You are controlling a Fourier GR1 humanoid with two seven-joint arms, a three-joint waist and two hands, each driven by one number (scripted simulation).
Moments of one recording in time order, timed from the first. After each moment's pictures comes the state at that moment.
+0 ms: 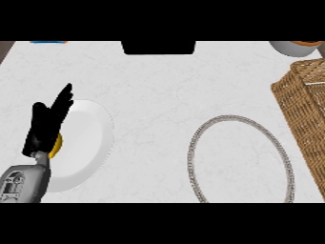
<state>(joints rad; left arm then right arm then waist) -0.21 0.19 0.07 -1.40 -0.13 -0.01 0.23 -0.80 -0.61 -0.39 -1.84 0.71 0.82 0.76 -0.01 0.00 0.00</state>
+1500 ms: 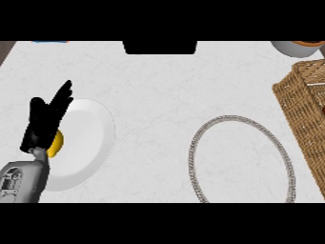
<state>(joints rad) -0.23 0.19 0.09 -1.40 -0.13 -0.04 0.25 -0.45 -0.68 -0.60 -1.29 0.62 0.45 0.15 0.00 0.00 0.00</state>
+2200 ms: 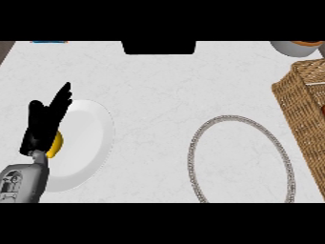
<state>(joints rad) -0.21 0.19 0.10 -1.41 -0.13 -0.04 0.24 -0.46 -0.76 -0.86 -1.17 0.47 0.26 0.11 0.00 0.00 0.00</state>
